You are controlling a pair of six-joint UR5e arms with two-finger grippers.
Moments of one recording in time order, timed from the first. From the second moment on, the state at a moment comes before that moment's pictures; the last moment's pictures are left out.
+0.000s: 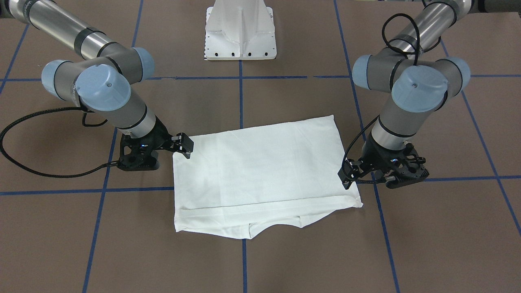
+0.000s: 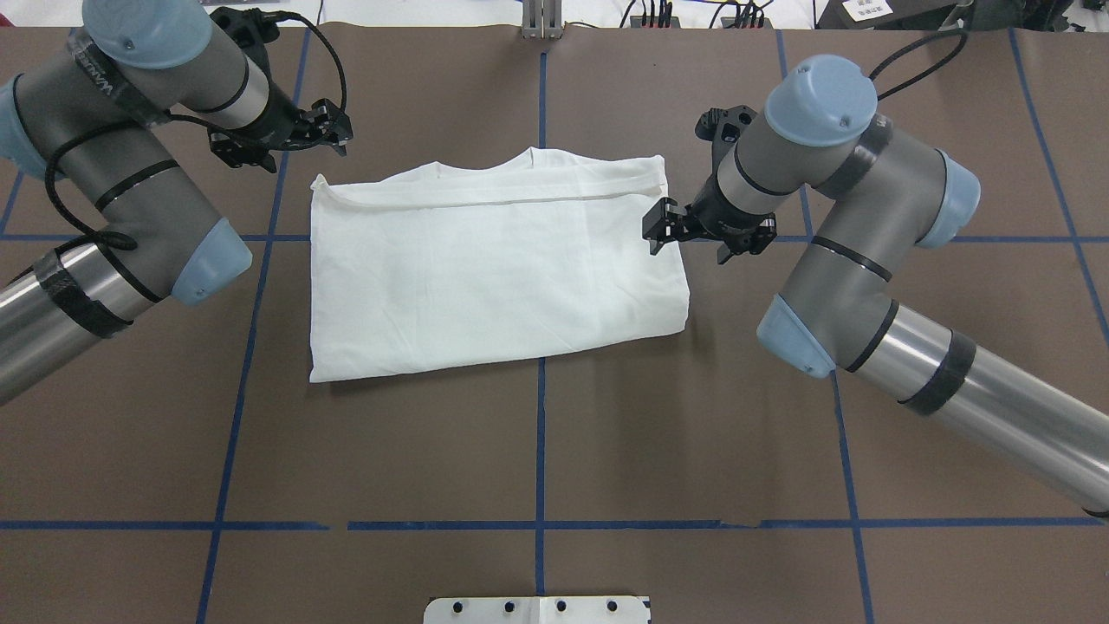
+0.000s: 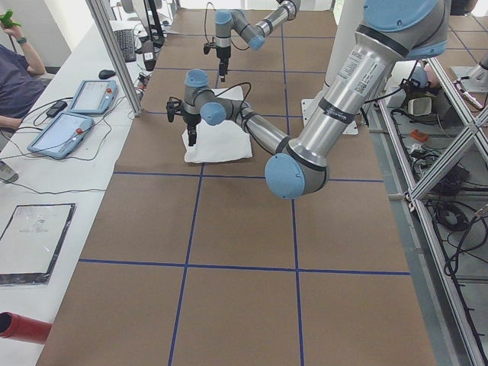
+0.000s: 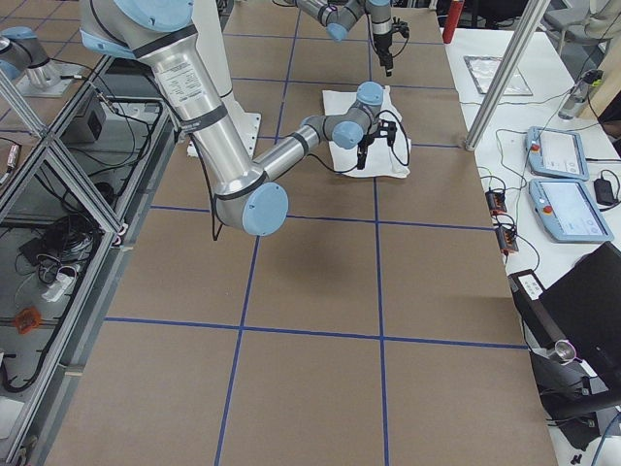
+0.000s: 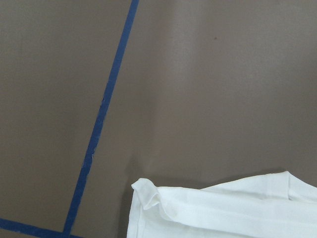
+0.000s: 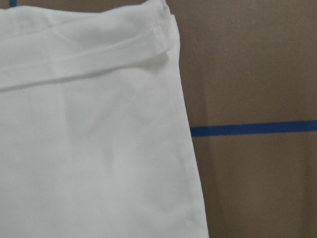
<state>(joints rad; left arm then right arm) -0.90 -2.15 -1.53 -1.83 -1.98 -1.18 0.75 -1.04 1.58 -1.31 2.13 1.15</state>
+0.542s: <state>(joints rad) -0.90 -2.13 -1.58 -1.83 -1.98 -1.21 0.66 -1.09 1.60 -1.31 2.05 1.16</state>
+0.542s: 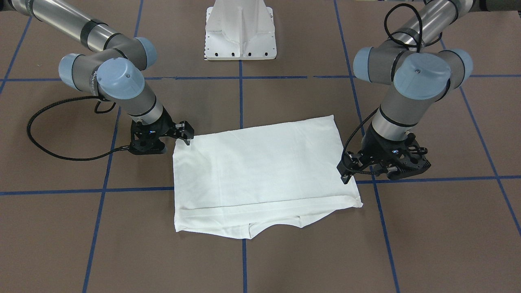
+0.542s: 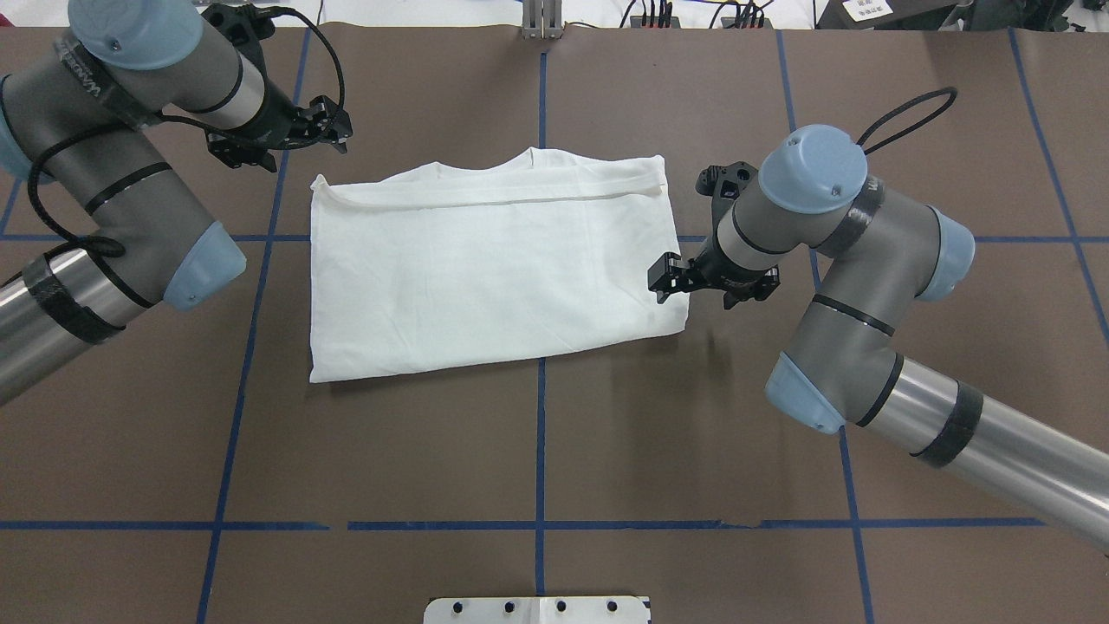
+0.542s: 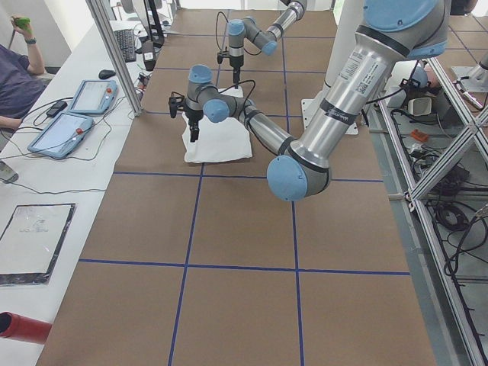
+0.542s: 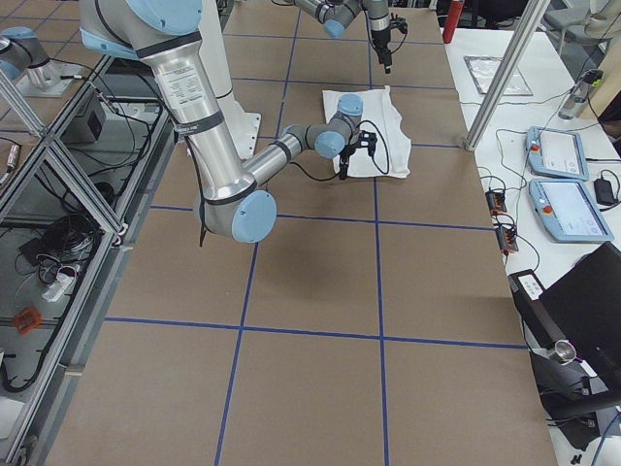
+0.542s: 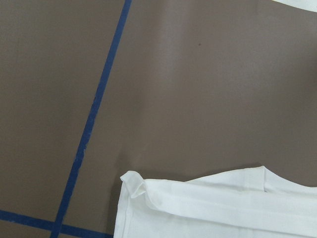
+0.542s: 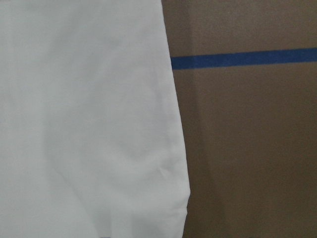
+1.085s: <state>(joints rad) -0.90 -2.11 -1.58 -1.83 -1.96 -1.21 0.62 -1.08 1.59 -1.31 2.03 1.16</state>
